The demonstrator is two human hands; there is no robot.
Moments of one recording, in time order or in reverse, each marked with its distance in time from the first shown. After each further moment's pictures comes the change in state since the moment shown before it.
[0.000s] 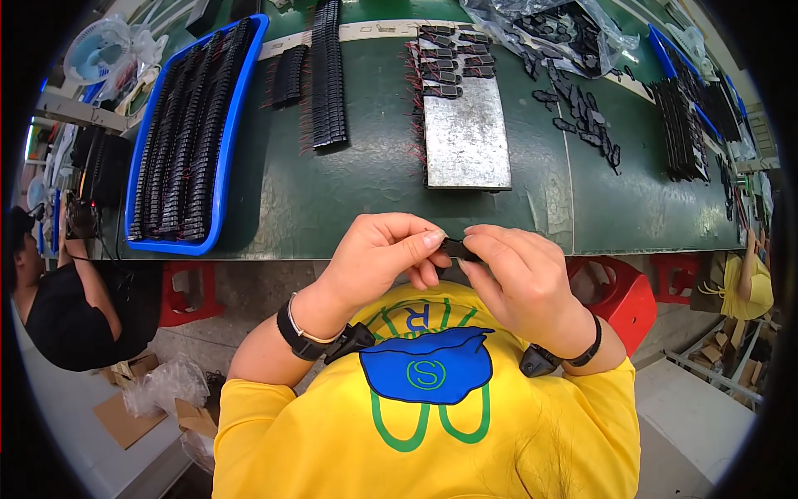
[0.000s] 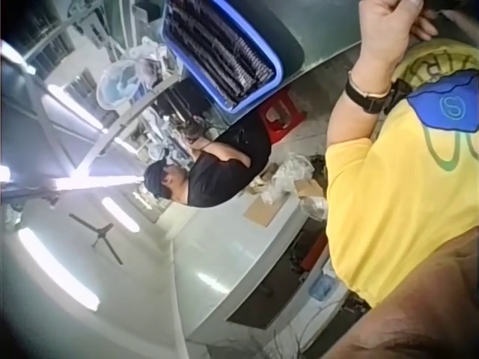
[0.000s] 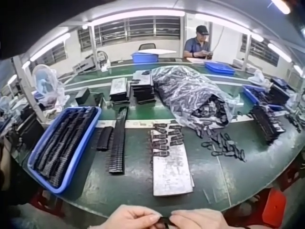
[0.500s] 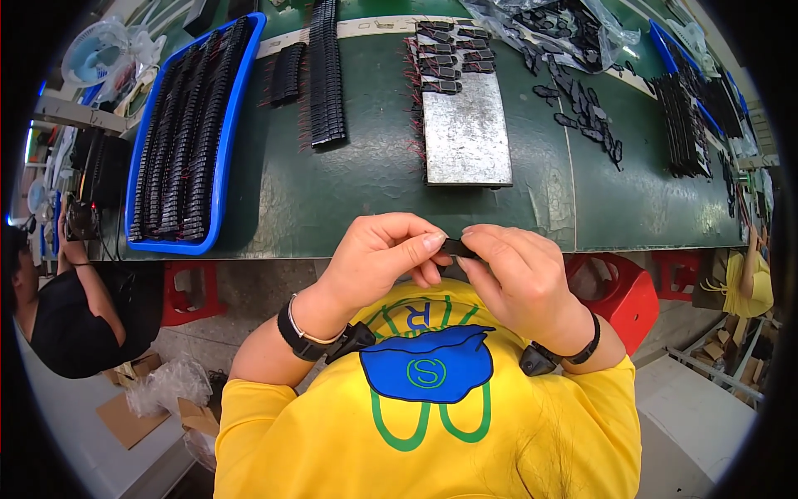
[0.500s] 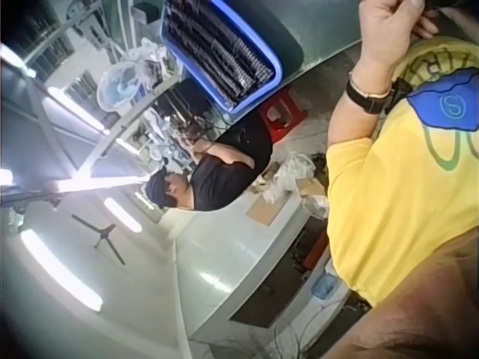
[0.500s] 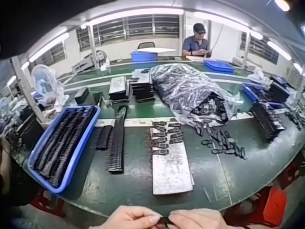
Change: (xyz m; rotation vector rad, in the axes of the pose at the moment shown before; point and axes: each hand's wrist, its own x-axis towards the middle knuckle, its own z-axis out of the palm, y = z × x) left_hand -0.003 -0.004 0.000 0.005 -0.020 0.046; right_hand -0.003 0.003 0.006 0.014 0.053 -0.037
